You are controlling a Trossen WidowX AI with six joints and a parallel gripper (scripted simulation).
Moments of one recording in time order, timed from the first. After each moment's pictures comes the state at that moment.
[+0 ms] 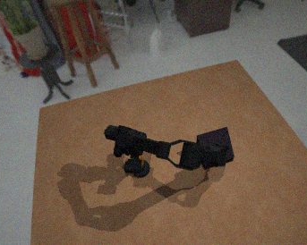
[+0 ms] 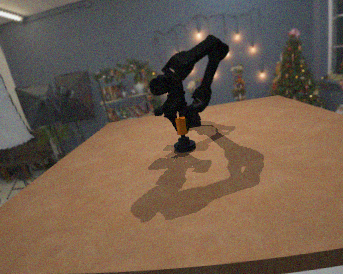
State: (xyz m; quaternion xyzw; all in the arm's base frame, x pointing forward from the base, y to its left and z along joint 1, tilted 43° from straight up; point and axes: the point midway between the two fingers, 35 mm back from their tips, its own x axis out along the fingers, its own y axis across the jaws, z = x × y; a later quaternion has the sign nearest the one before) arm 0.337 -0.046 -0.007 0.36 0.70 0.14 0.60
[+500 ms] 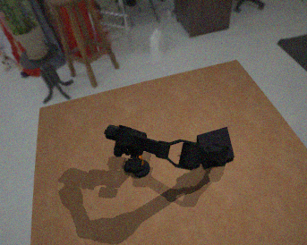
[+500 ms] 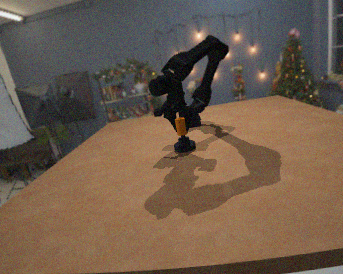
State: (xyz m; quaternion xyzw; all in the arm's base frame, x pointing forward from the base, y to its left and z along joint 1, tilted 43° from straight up) arm 0.337 -0.047 -0.010 0.36 0.70 0.14 0.60
